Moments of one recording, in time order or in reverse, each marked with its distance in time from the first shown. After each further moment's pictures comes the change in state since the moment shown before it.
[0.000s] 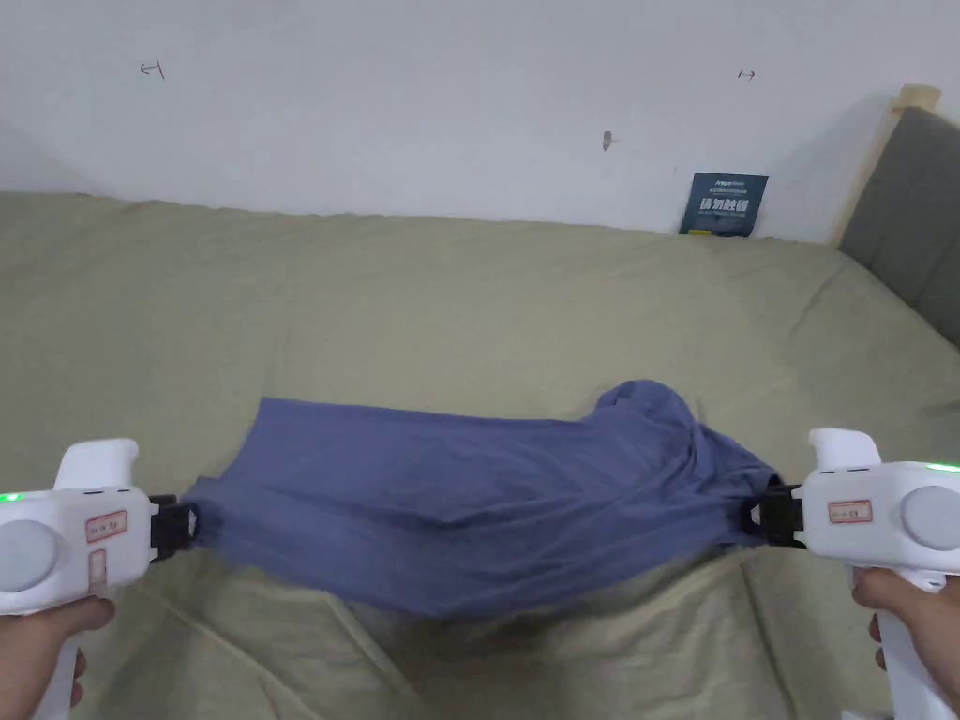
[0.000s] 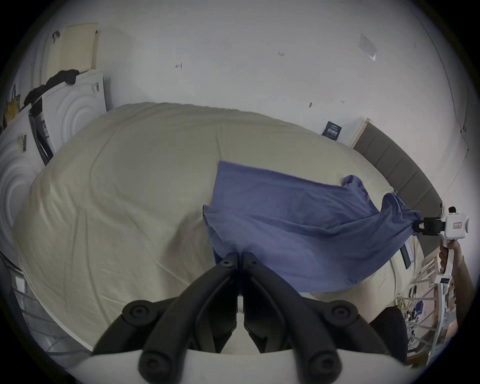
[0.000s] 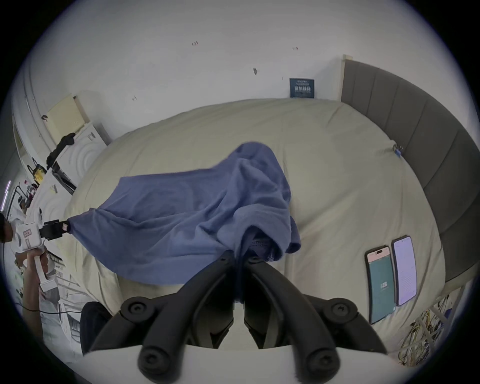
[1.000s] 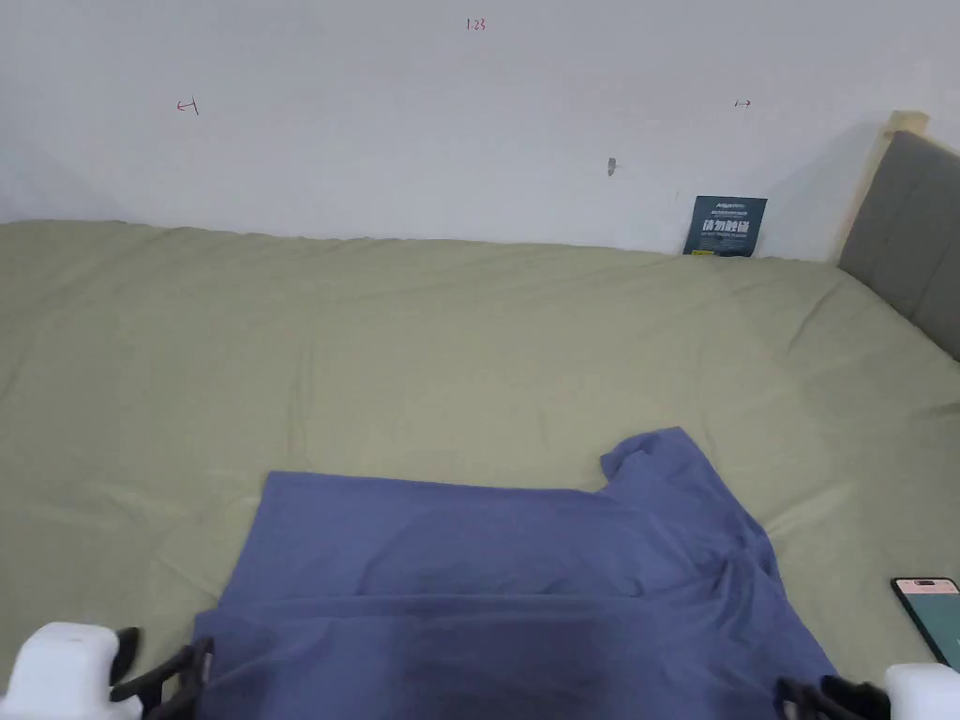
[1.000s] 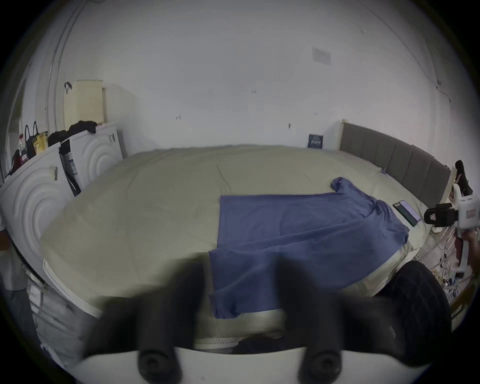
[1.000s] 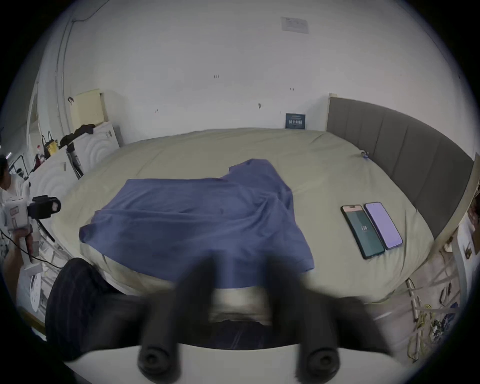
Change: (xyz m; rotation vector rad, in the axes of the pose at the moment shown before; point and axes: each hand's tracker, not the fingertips) left arm 0.021 -0.154 0.112 0.245 0.089 -0.184; right arm -0.045 -0.207 0.095 0.235 -0.061 0.075
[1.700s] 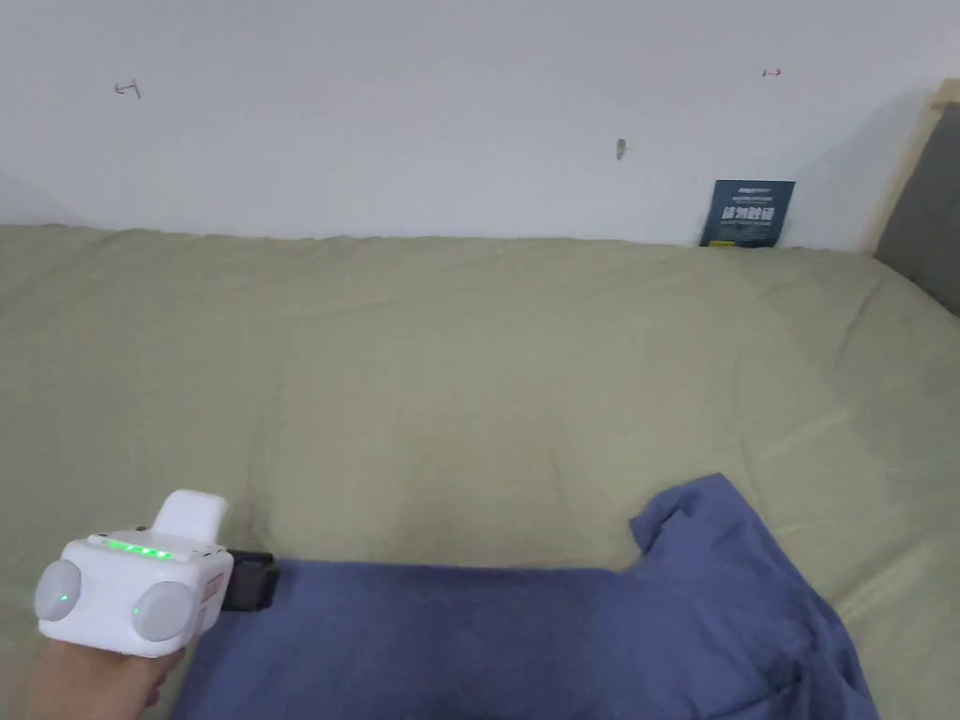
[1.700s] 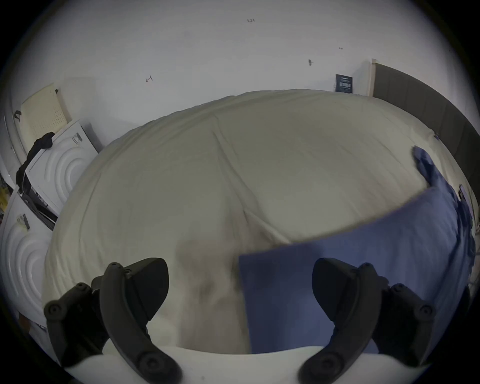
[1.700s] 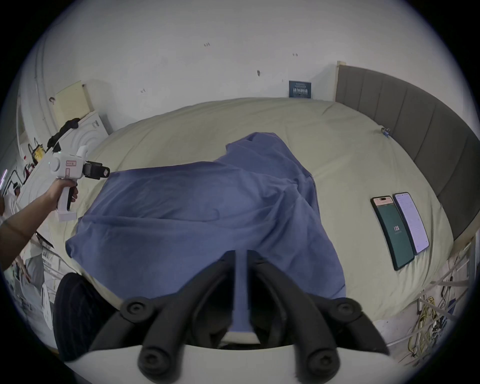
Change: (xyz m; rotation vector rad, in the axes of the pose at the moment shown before) left arm -0.028 0.112 -0.352 -0.285 0.081 -0.164; right arm 0.011 0.049 -0.116 -0.192 -0.002 -0.057
